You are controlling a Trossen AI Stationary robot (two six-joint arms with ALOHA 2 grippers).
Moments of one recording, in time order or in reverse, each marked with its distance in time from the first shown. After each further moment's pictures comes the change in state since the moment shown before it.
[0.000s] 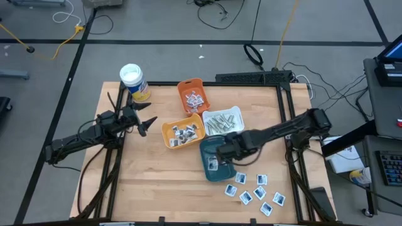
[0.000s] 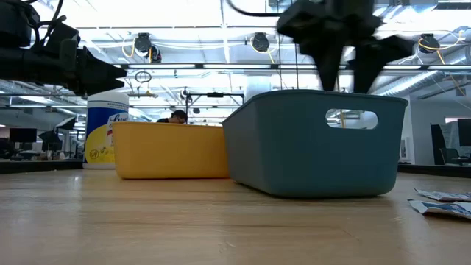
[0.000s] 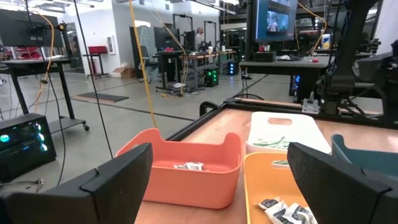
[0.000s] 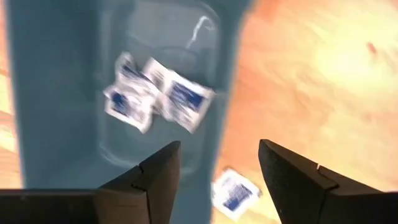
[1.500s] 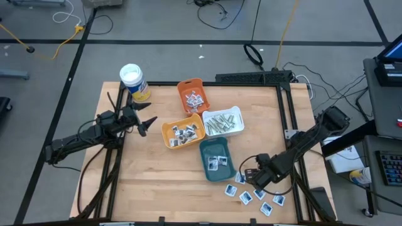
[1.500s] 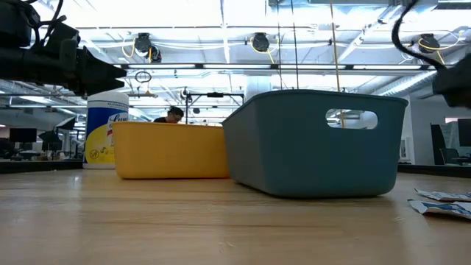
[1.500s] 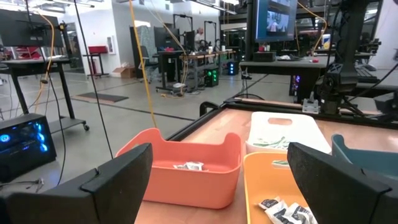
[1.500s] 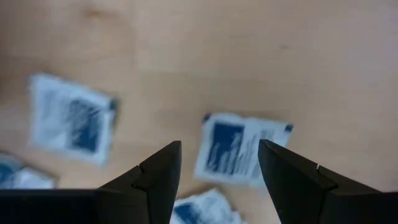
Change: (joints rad) left arm 0.000 0.000 0.000 0.000 0.000 0.000; right arm 0.419 -0.219 -0.596 0.347 -0.088 0.683
